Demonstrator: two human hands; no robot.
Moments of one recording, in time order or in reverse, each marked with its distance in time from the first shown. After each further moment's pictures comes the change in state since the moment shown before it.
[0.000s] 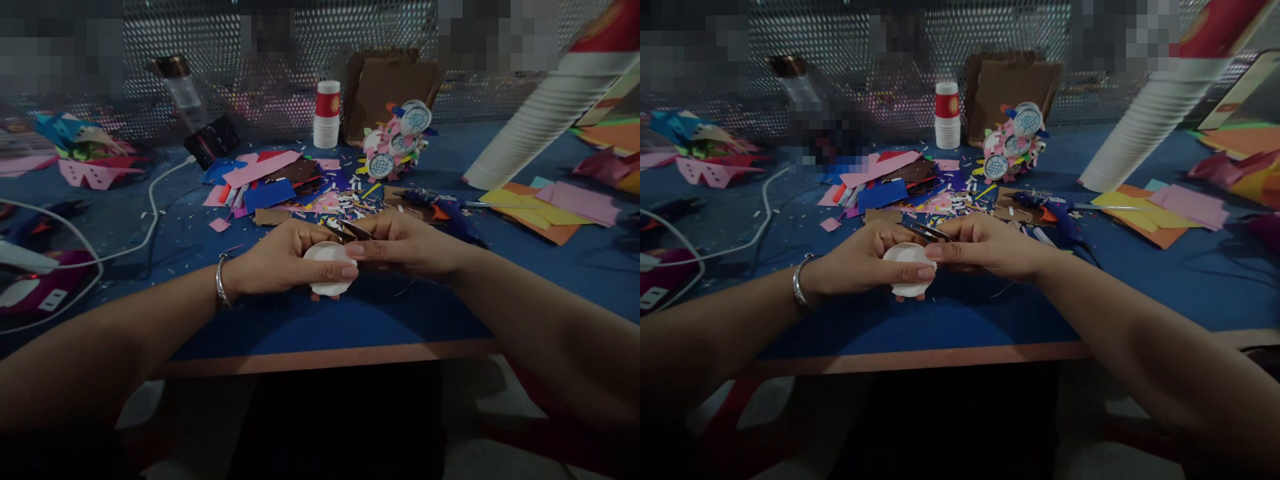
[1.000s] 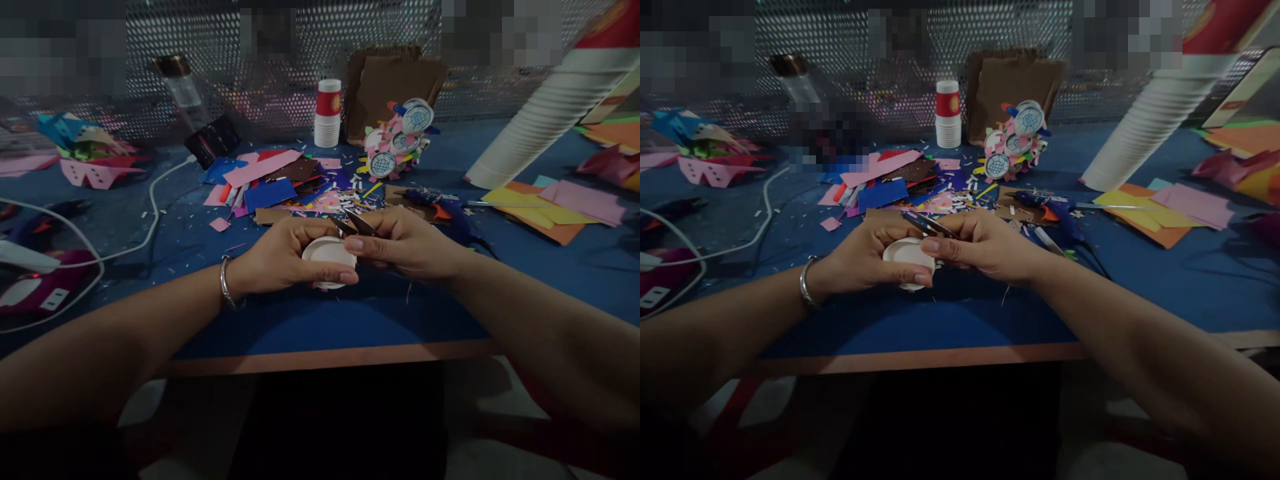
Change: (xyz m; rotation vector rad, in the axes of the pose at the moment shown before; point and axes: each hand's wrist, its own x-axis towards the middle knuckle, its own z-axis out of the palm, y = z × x) left_hand 0.005 -0.013 -0.007 0.166 0.073 0.257; right_hand 0.006 0.001 0.006 -0.011 0.031 -0.228
